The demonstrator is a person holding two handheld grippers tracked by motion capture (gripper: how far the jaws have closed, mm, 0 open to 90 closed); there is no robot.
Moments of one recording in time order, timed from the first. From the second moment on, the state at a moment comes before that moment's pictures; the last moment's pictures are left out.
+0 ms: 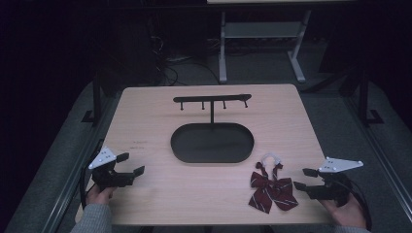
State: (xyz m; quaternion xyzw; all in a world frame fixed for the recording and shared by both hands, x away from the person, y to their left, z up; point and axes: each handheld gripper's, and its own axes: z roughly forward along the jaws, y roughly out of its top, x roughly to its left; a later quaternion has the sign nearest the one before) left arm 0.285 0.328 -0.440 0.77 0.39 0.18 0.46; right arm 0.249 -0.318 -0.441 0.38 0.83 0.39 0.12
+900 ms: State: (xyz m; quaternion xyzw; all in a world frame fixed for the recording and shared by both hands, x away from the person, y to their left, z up) left arm 0.284 0.328 -0.439 0.78 0.39 0.18 0.46; right arm 0.263 -0.300 -0.424 0.35 0.85 0.38 0.12
